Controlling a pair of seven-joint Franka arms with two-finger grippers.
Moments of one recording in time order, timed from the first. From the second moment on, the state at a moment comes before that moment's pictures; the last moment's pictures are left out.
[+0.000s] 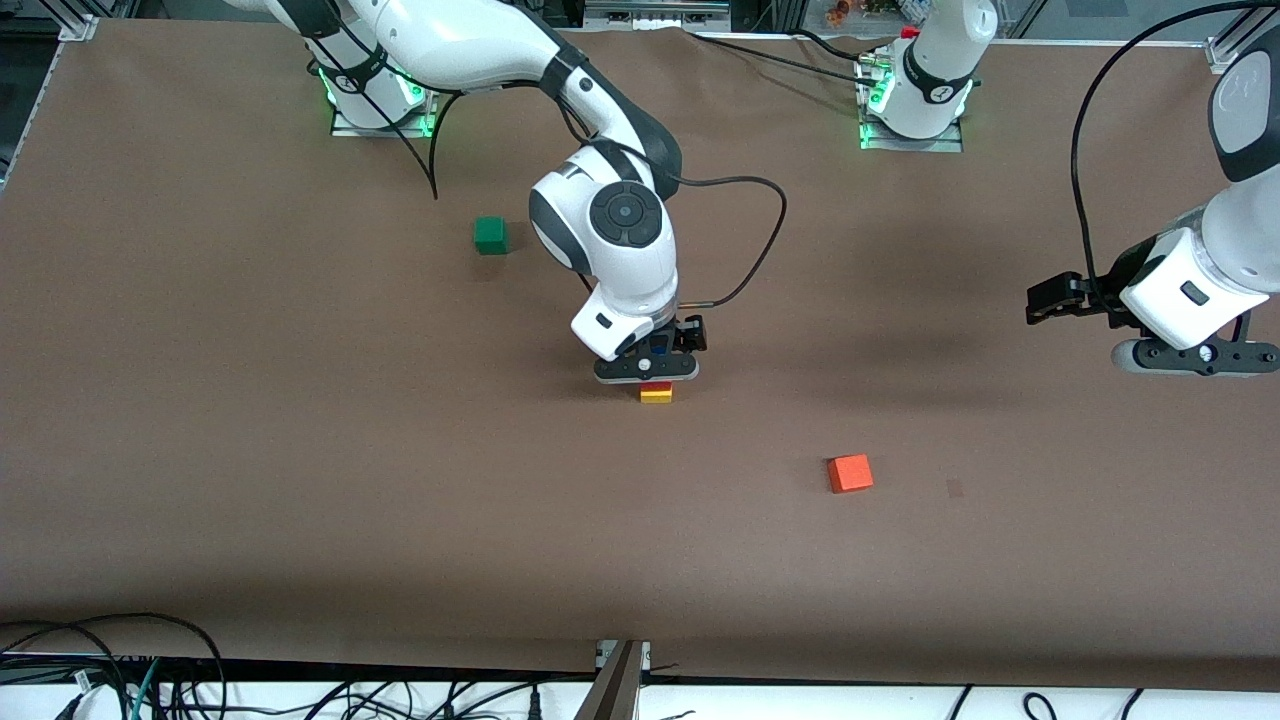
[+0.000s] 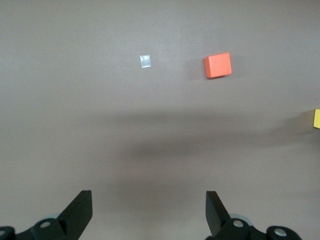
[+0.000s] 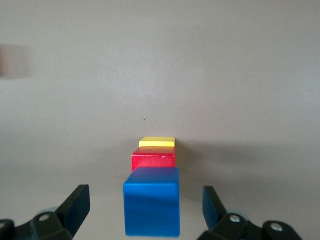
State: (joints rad) left arm 0.04 0.22 -0.10 -1.46 0.00 1.57 -0.05; right arm 0.76 0.83 -0.02 -1.06 -0.01 2.02 0.74
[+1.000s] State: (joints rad) left arm 0.02 0.23 -0.10 -1.46 0.00 1.58 -0.05; right arm 0.39 0.40 -0.08 -1.15 0.10 1.52 0.49
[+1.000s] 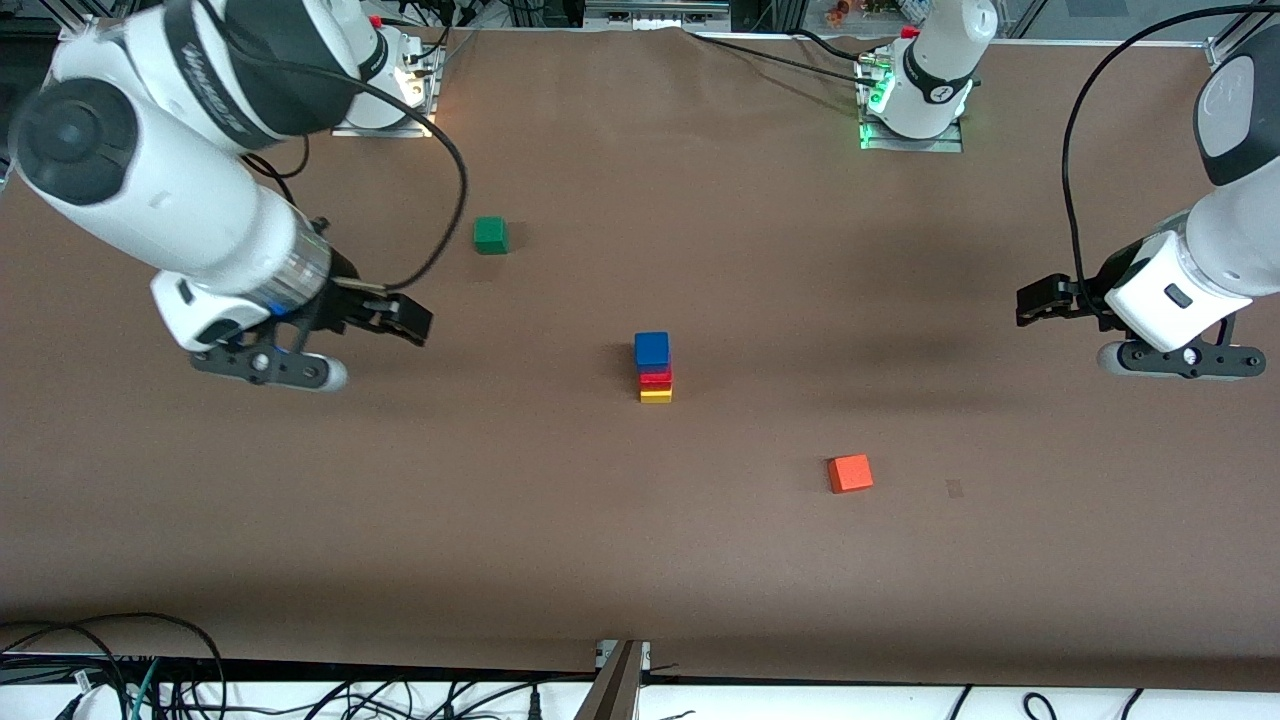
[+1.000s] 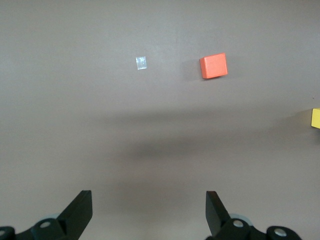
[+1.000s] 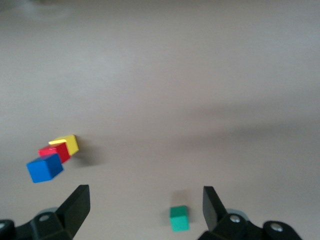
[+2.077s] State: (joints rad) left arm 0.03 0.23 -0.09 -1.45 0.00 1.58 -0.05; right arm 0.11 0.00 -0.05 -1.72 0.02 1.67 0.16
